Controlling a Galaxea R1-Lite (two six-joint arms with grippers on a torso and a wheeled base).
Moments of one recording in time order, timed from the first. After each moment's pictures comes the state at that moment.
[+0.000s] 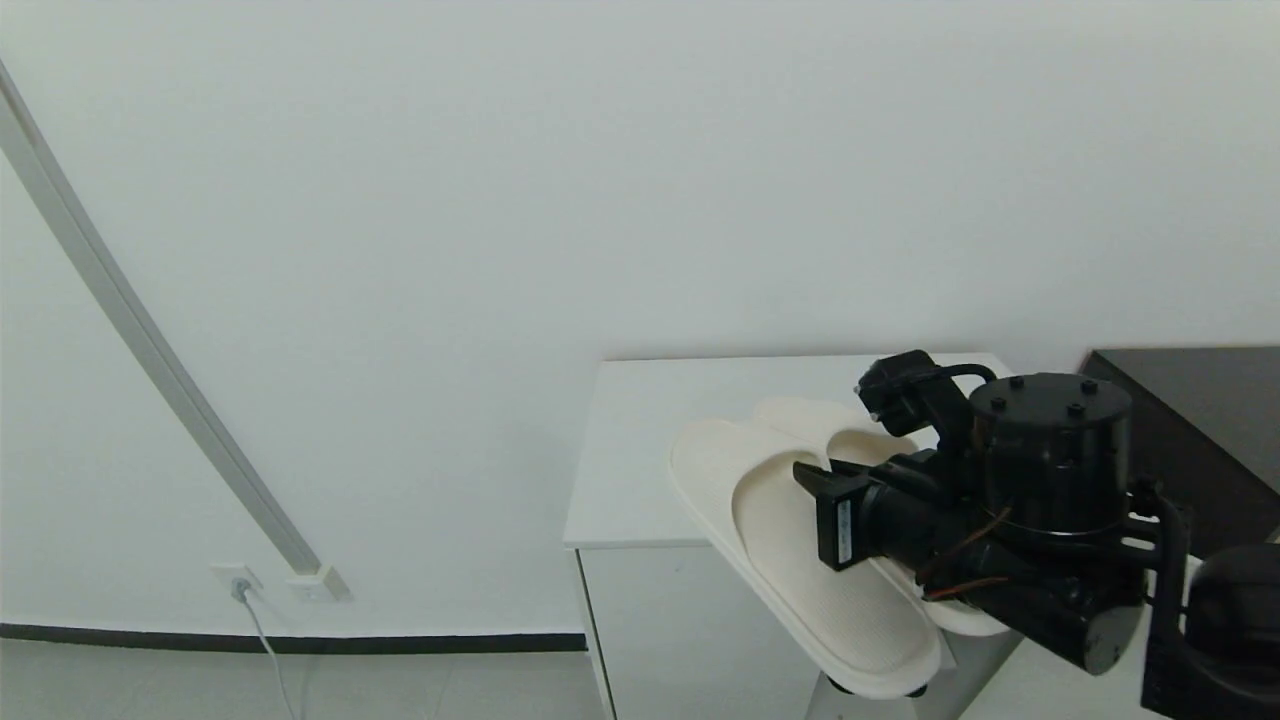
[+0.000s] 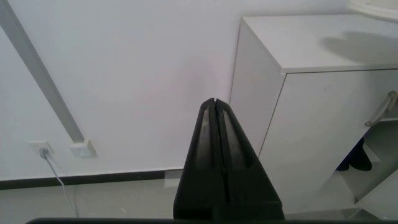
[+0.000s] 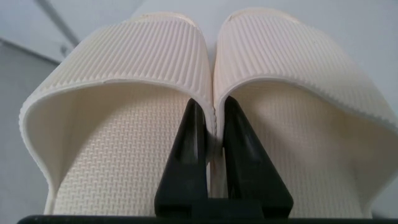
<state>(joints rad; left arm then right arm) 0.00 0.00 0.00 0.00 -0.01 0.00 0.80 1.67 -0.73 -0.68 -0.29 0.14</state>
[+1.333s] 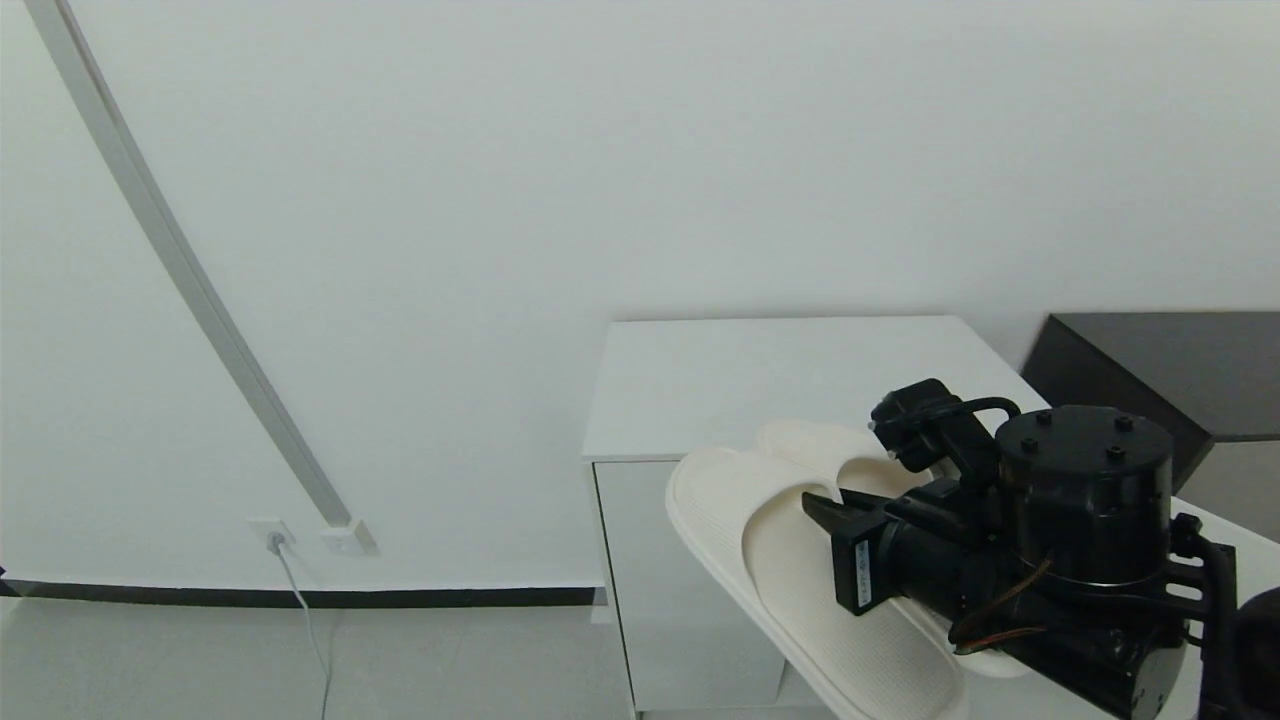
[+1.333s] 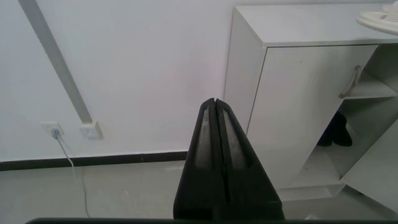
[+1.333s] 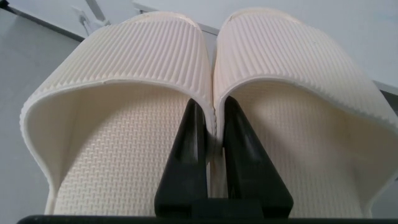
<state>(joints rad) 0.00 0.00 0.00 0.00 -0.02 0.00 0.83 1.63 -0.65 -0.69 -0.29 0.14</state>
